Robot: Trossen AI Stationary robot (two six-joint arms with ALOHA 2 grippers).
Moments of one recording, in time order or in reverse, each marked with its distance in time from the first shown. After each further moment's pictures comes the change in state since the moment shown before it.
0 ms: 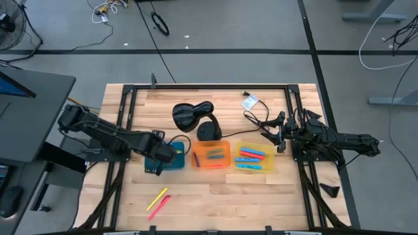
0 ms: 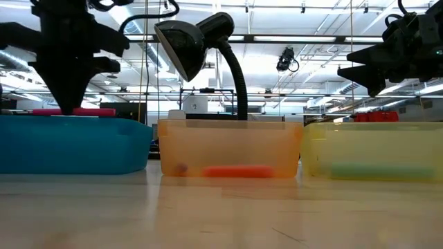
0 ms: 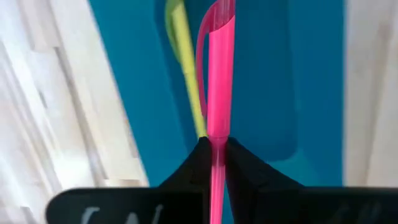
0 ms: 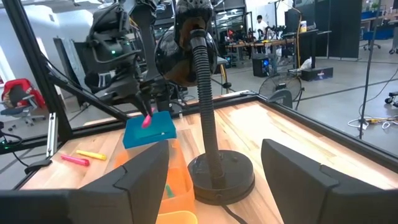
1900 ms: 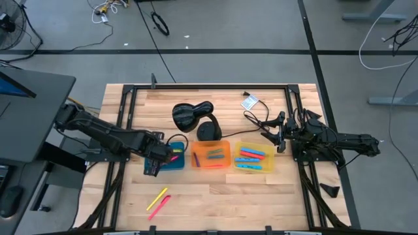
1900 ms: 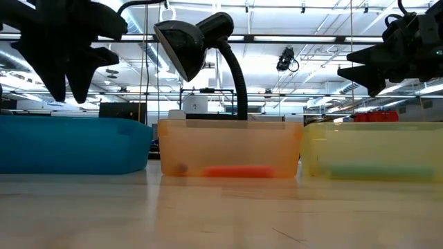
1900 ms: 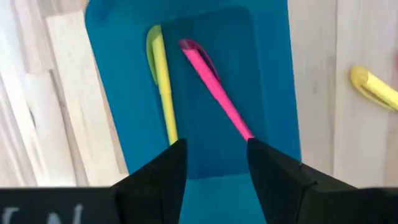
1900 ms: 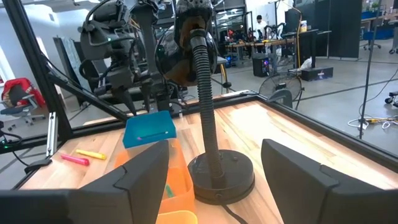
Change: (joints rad) left arm -0.003 -0.069 0.002 0.044 0.040 -0.006; right arm 0.000 0.000 0.000 0.000 0.000 0.000
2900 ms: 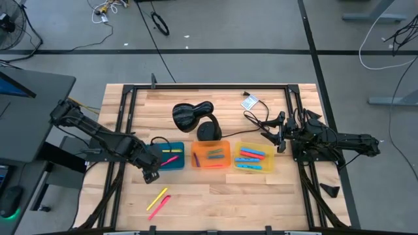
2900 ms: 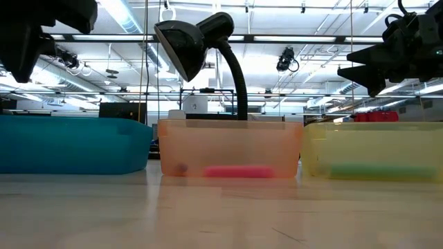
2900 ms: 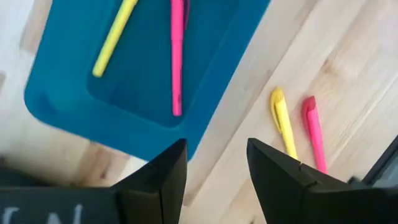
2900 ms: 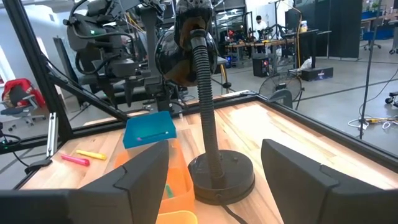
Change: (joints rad) left arm -0.167 -0.107 -0.002 -0.052 0.120 -0.817; right arm 0.000 0.000 0.000 0.000 0.000 0.000
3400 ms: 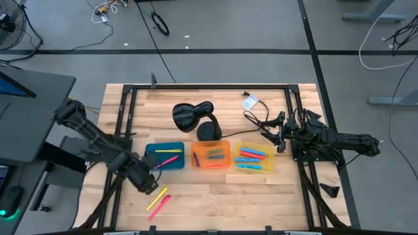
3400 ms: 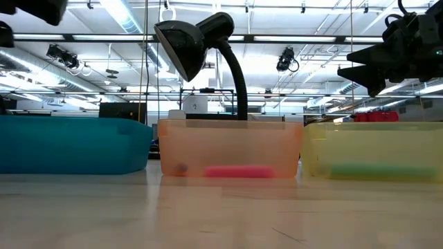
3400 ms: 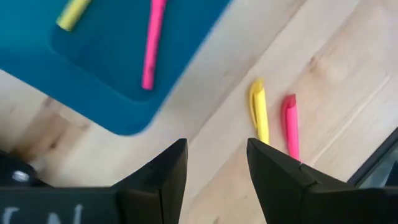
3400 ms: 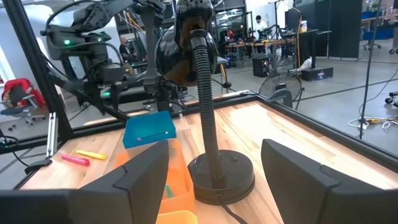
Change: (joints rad) left arm -0.221 0.052 0.000 0.059 -0.090 -0.383; right arm 0.000 0.000 0.000 0.000 0.000 0.000
